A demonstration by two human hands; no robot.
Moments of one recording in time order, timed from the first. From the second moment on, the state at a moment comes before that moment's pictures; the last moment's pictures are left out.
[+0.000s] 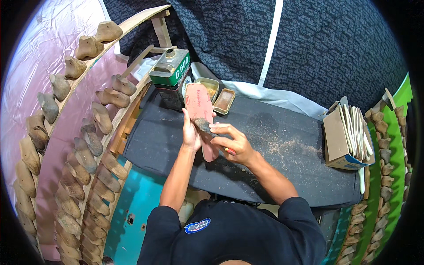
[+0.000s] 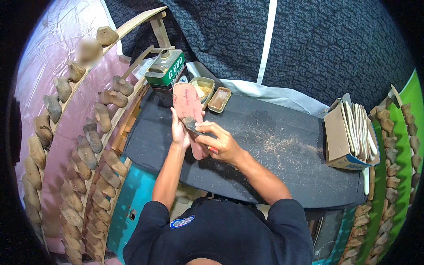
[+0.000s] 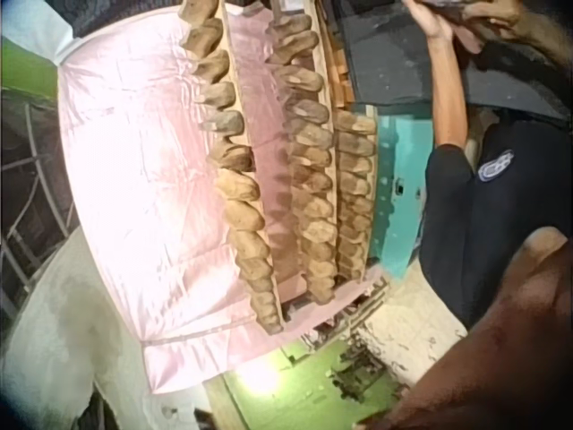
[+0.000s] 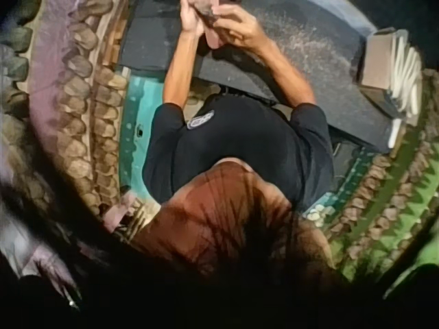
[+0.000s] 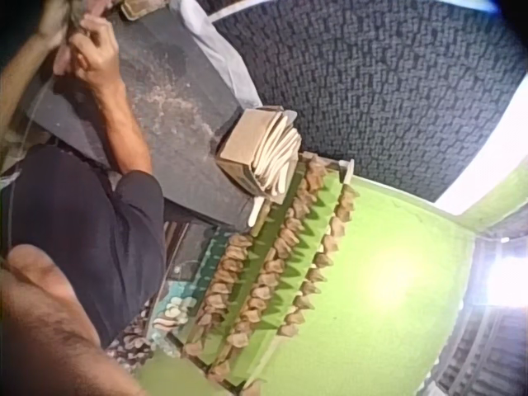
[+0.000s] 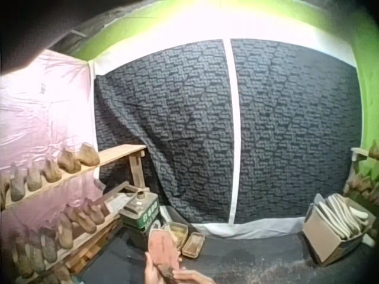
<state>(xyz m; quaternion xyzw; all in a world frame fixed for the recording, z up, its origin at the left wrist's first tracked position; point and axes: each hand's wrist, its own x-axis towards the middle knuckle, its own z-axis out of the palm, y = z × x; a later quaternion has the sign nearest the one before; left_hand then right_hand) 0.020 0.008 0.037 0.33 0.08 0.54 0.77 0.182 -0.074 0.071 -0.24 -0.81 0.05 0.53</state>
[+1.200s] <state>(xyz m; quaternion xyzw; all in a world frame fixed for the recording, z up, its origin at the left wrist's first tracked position) 0.033 0.005 0.028 0.31 0.07 0.50 0.80 0.256 -0.139 0.104 -0.38 -0.75 0.37 0.39</state>
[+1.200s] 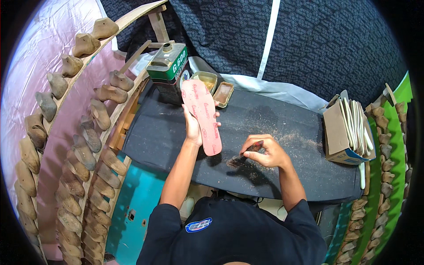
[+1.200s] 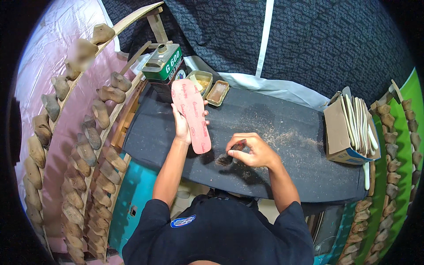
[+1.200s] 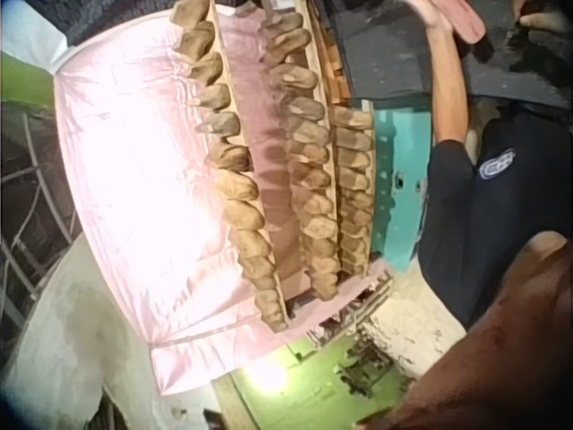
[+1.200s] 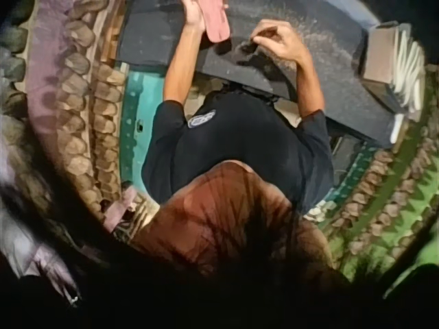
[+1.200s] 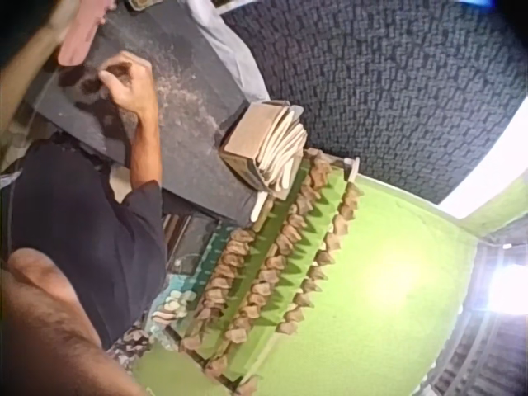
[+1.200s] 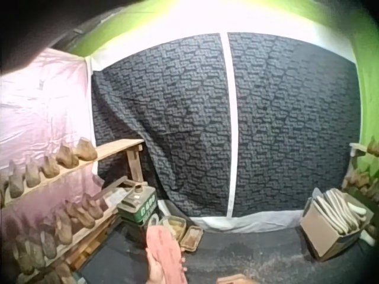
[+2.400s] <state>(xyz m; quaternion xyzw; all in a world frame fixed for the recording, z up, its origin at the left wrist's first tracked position) 0.041 -0.008 0.017 0.33 0.17 0.50 0.78 0.197 -0.139 0.049 -0.31 -0.78 0.10 0.54</state>
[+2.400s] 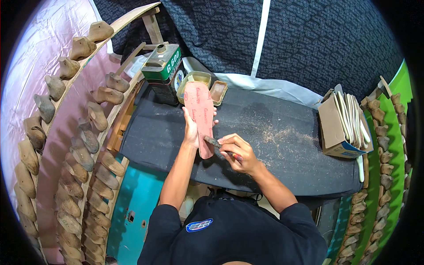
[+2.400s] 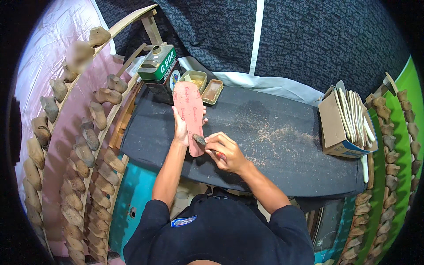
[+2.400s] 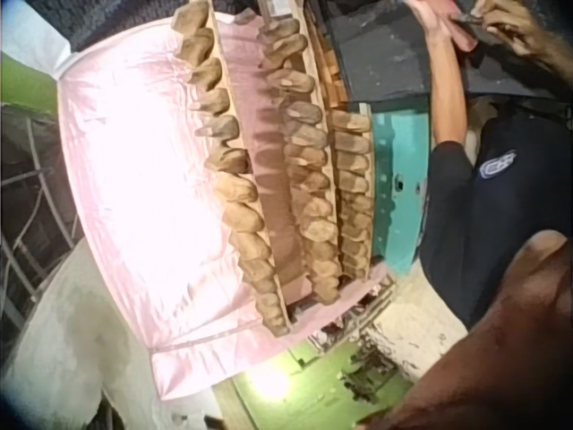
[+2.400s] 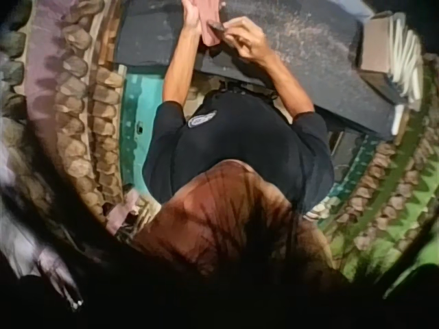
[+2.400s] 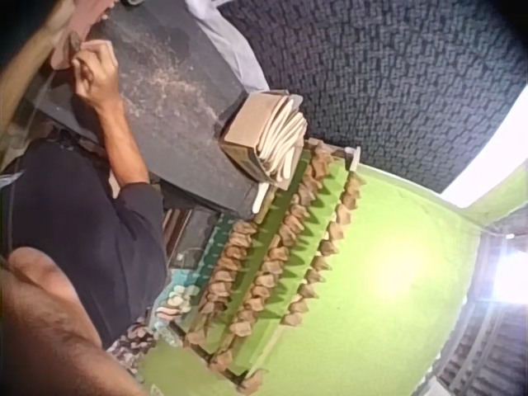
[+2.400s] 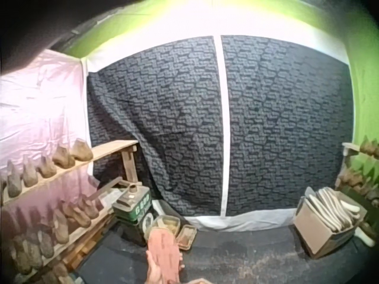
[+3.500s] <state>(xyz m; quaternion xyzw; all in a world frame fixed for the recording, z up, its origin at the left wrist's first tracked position) 0.054 -0.013 0.019 0.29 0.12 0.49 0.81 0.203 -0.152 0.021 -0.36 -0.69 0.09 0.62</state>
